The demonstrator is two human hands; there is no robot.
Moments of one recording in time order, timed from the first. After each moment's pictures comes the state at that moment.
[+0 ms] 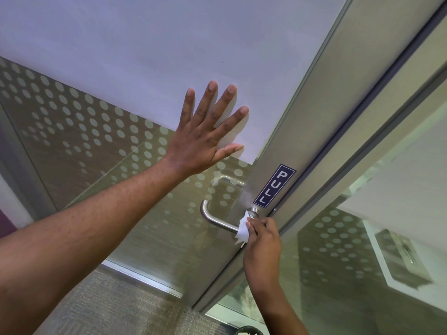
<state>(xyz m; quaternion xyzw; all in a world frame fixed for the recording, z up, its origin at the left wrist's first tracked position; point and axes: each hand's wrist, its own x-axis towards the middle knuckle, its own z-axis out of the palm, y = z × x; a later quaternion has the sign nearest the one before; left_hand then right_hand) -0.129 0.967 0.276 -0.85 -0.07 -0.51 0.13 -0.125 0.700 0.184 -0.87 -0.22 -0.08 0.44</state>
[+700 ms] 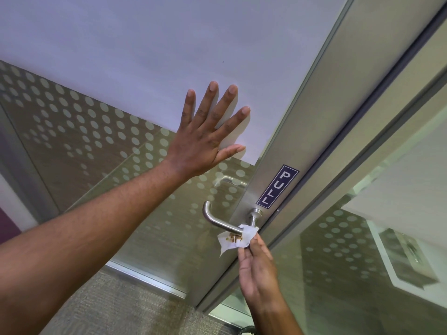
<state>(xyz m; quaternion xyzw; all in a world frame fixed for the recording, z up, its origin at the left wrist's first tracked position) -0.128 0.965 0.276 -0.85 -0.07 -0.51 0.13 -0.143 0.698 0.168 -0.40 0.12 0.25 0.87</state>
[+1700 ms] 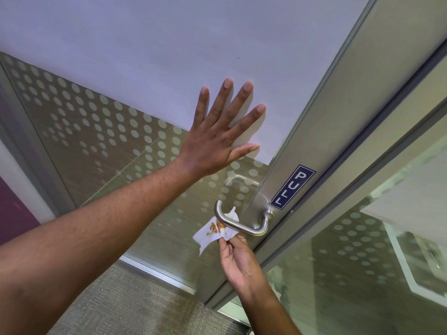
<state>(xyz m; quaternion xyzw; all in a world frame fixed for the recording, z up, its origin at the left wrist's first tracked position) -0.125 0.969 0.276 -0.84 -0.06 -0.51 0.15 -0.151 0.753 0.147 -0.30 0.14 0.42 0.84</state>
